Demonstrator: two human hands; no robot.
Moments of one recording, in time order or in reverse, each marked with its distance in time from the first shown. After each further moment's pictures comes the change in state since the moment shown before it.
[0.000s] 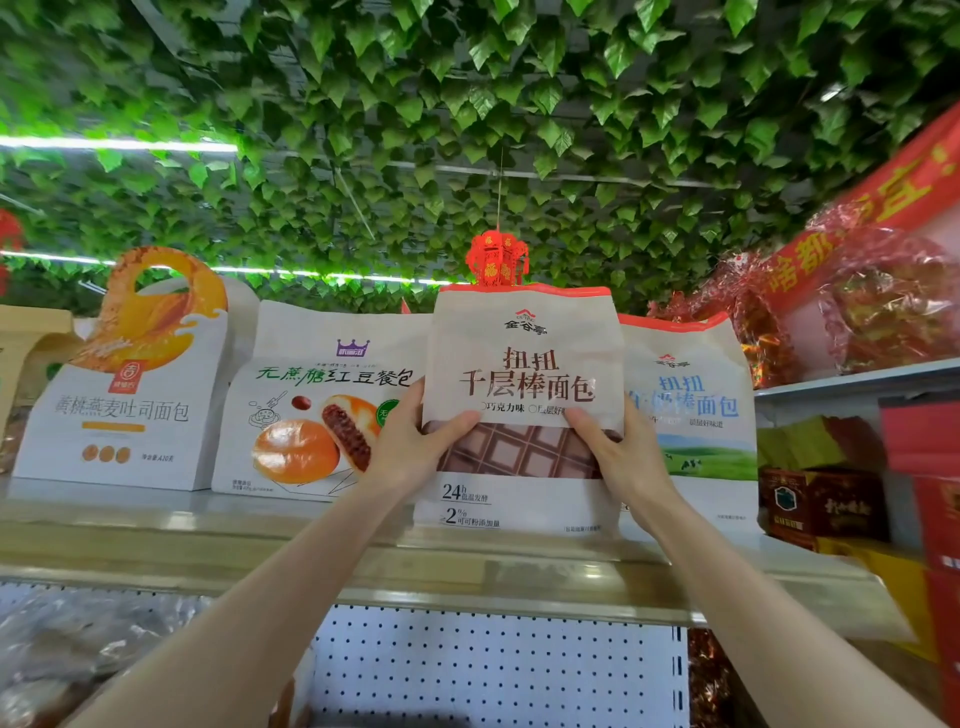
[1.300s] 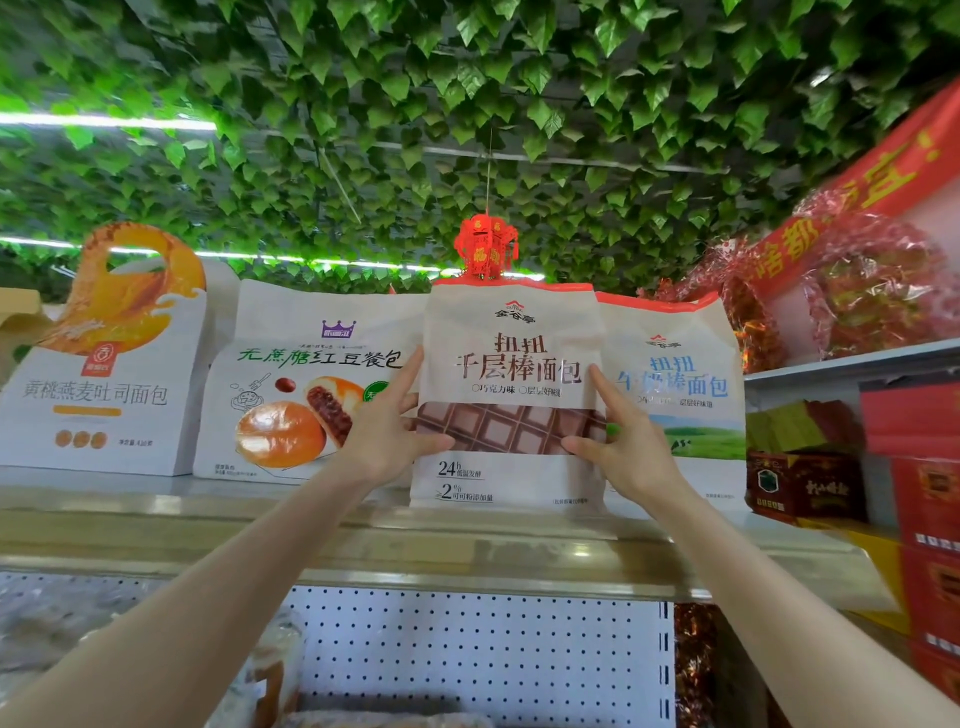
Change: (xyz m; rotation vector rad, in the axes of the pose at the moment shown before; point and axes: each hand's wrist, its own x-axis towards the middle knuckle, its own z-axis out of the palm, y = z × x) left_hand 0.002 -0.010 -0.014 0.150 -0.123 -0.034; right_hand -0.011 -0.002 -0.014 -0.361 -0.079 0.056
